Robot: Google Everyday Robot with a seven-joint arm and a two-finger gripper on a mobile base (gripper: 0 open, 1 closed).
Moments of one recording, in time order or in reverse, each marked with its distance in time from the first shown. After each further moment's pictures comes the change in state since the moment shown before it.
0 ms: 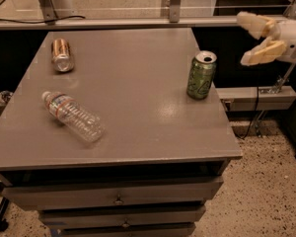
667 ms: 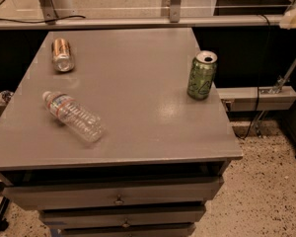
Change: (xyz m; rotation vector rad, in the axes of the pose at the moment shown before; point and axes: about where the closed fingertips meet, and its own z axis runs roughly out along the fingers) arm -0.103 0.004 -0.052 0.139 0.052 -0.182
